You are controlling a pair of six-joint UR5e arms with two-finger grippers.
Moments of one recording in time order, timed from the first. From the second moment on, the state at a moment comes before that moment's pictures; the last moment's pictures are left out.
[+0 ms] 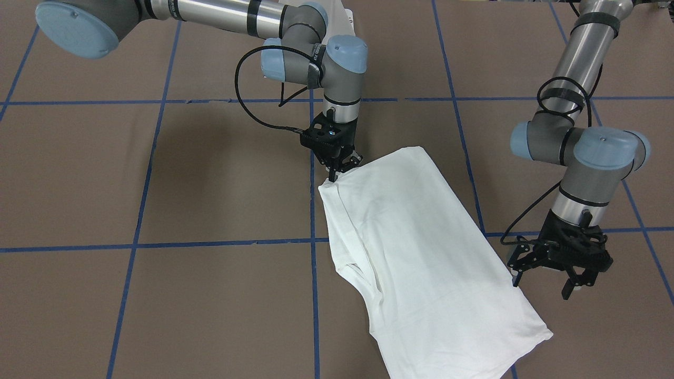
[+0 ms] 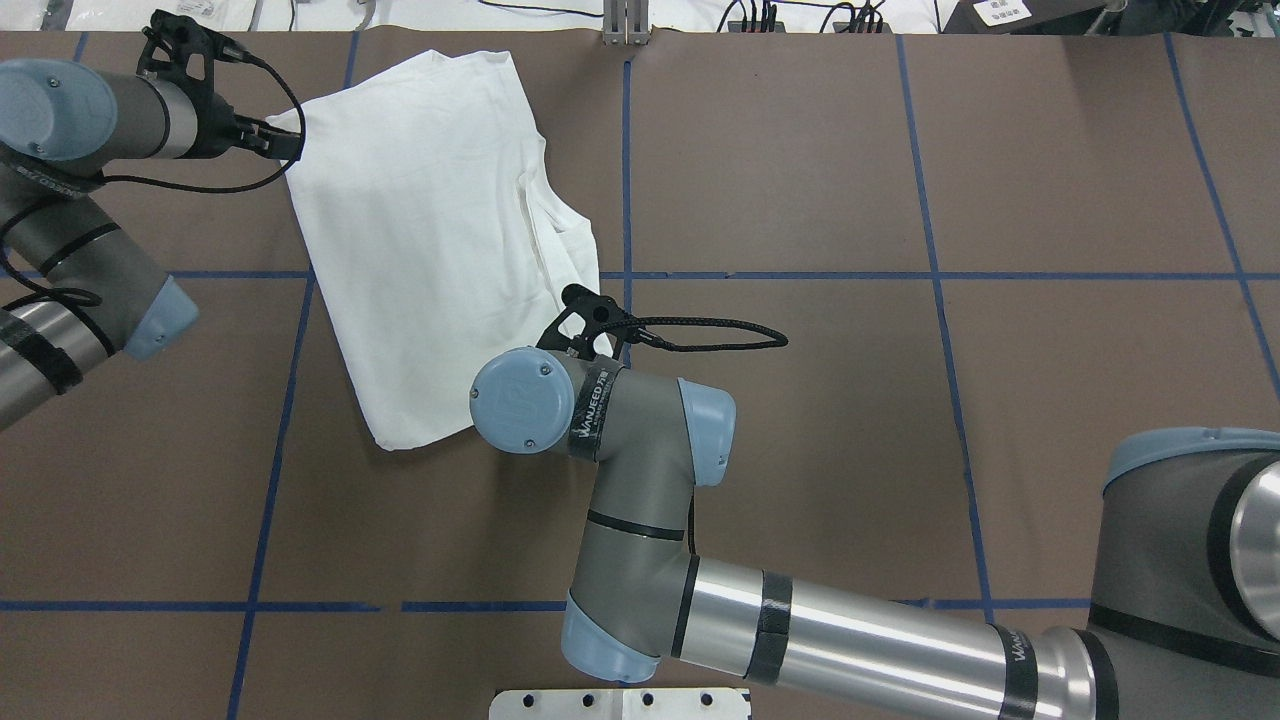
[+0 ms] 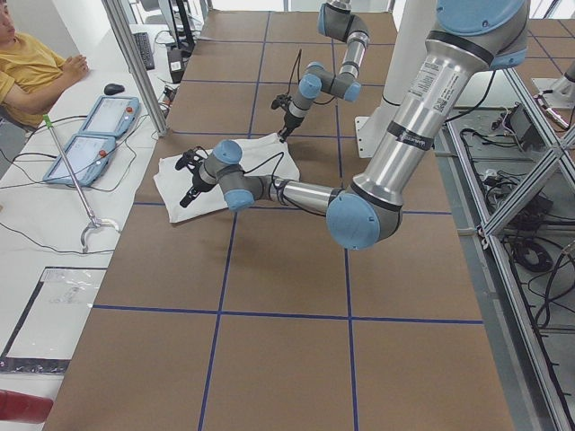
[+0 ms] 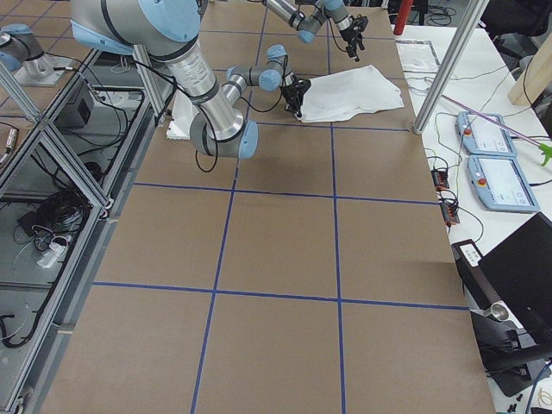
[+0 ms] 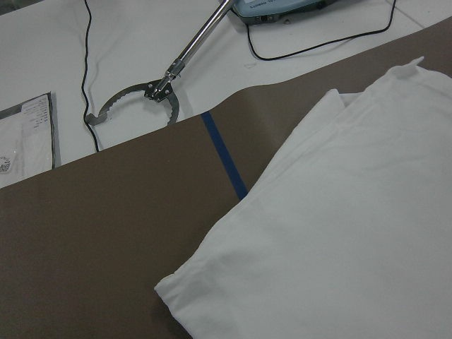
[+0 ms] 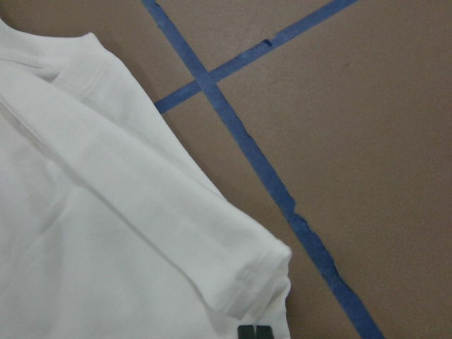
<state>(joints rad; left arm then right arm) -0.97 -2.05 -1.19 -2.51 -1.75 -0.58 0.34 -0.63 1.31 -1.49 1.42 1.88</state>
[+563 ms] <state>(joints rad) -0.97 -2.05 -1.19 -2.51 -1.75 -0.58 0.41 -0.79 1.50 -1.49 1.47 1.73</state>
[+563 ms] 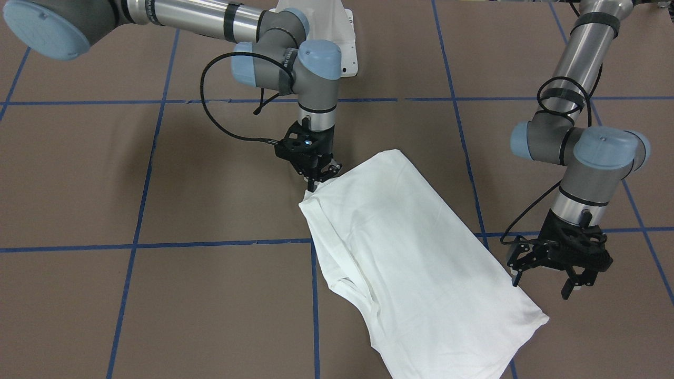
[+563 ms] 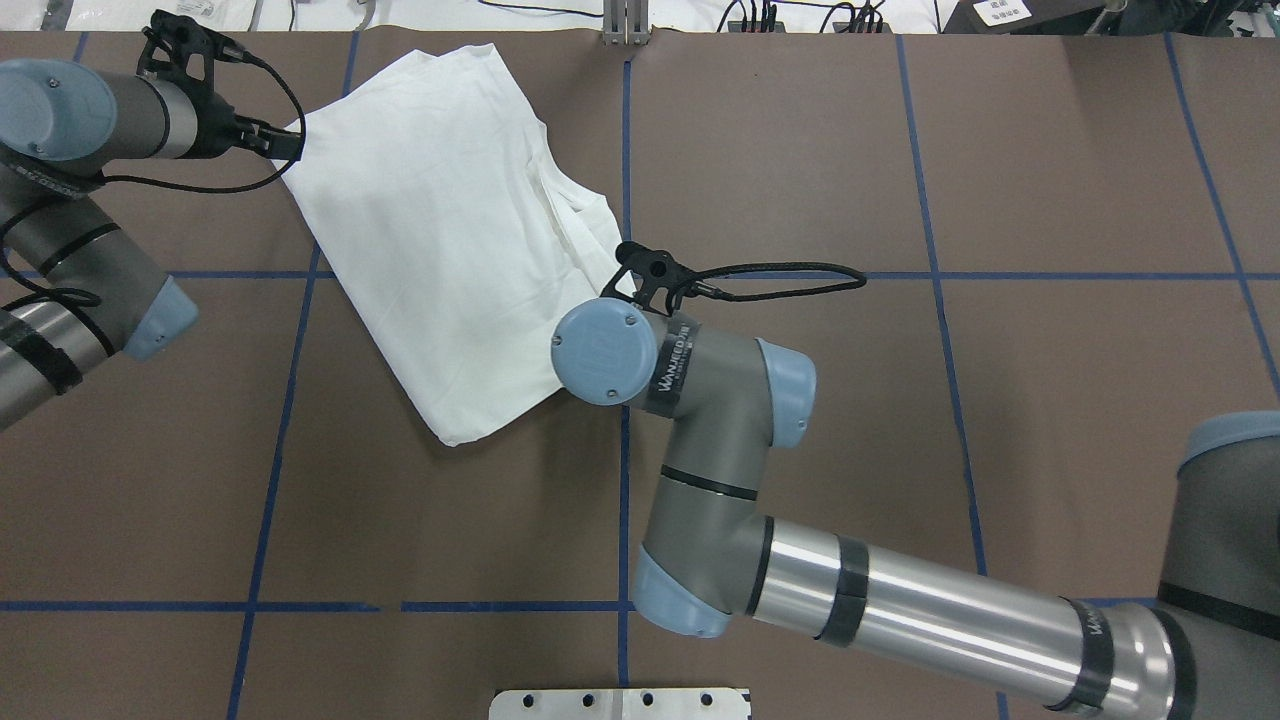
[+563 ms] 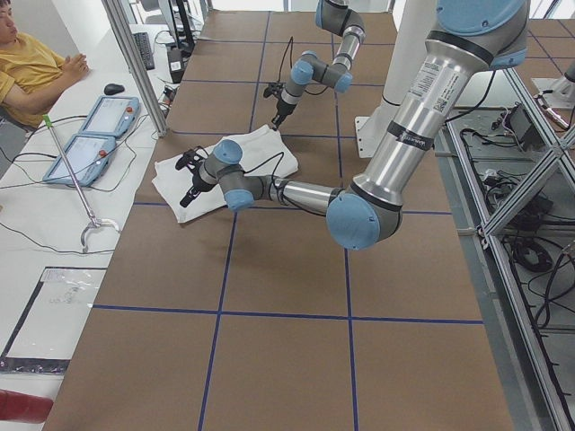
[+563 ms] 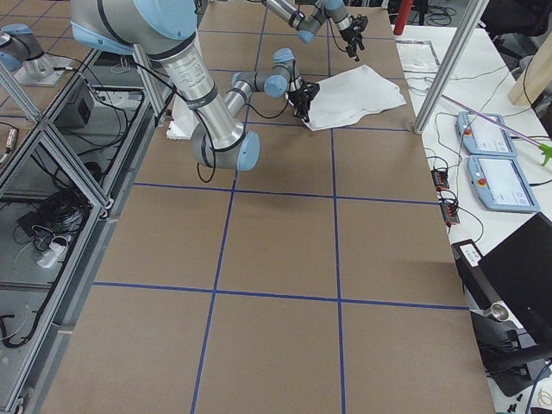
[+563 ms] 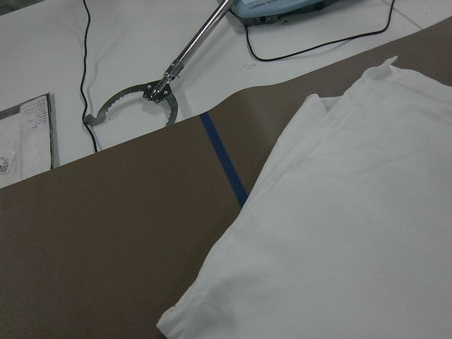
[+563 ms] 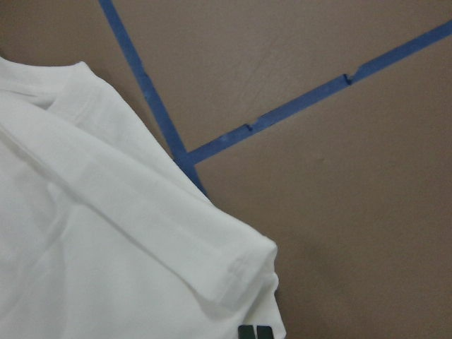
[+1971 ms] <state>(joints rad) -0.97 -2.04 -1.20 -2.51 -1.75 -0.59 0.13 -0.97 1.94 -1.82 1.31 1.85</state>
